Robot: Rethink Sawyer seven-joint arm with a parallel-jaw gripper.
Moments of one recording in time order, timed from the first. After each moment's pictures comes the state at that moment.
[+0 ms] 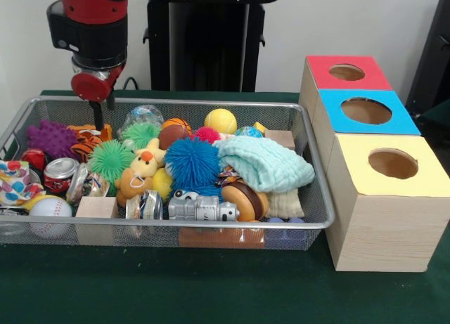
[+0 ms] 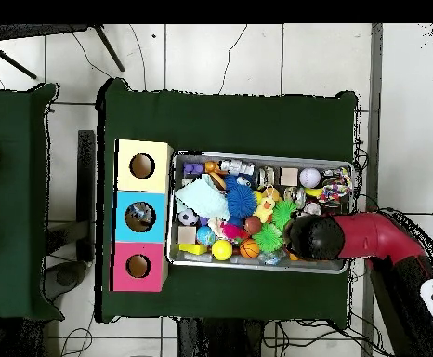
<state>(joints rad) -0.88 -0.64 0.51 1.73 -0.75 0.78 0.40</state>
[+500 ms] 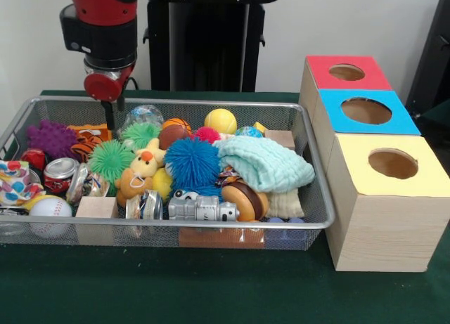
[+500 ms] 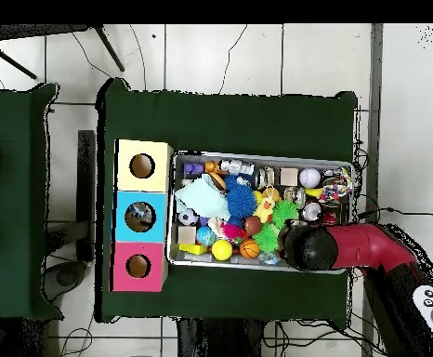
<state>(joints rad) -0.88 -0.64 0.48 1.79 -0.75 0.70 0.40</state>
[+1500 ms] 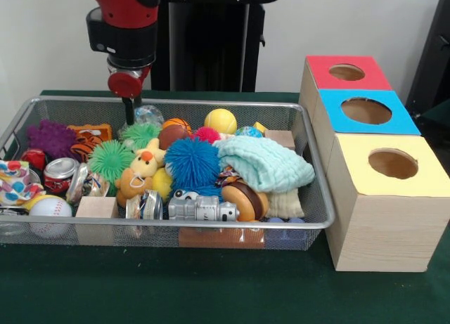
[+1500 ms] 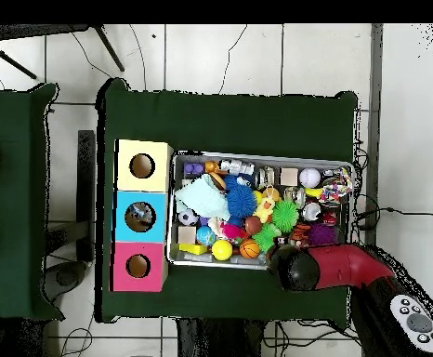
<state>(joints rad) -0.79 -0.63 0.33 1.87 -0.75 0.54 0.41</state>
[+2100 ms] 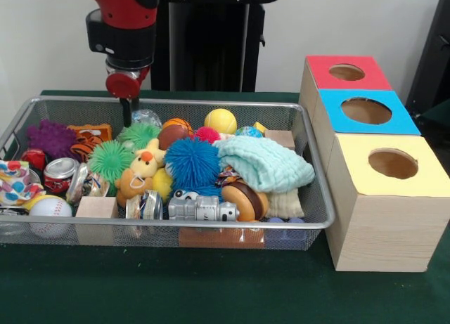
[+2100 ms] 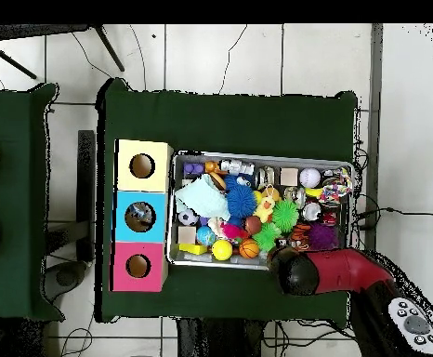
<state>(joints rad) -0.77 -0.61 0.28 1.87 -0.74 0.46 0.41</state>
